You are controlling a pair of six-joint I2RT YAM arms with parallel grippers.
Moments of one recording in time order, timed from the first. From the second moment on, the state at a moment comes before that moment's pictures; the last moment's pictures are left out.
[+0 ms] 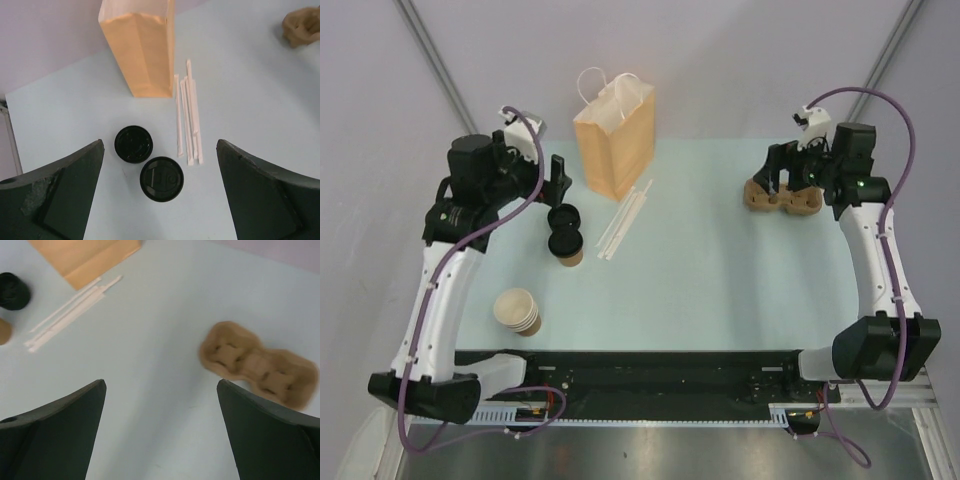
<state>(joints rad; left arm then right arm) -0.16 1.18 1.48 -0.68 0.25 0.19 -0.04 1.39 1.44 -0.58 -0.54 -0.14</state>
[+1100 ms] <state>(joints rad) -0.16 1.22 1.35 -0.68 0.43 0.09 -0.21 2.21 2.08 -1.05 -0.27 -0.69</state>
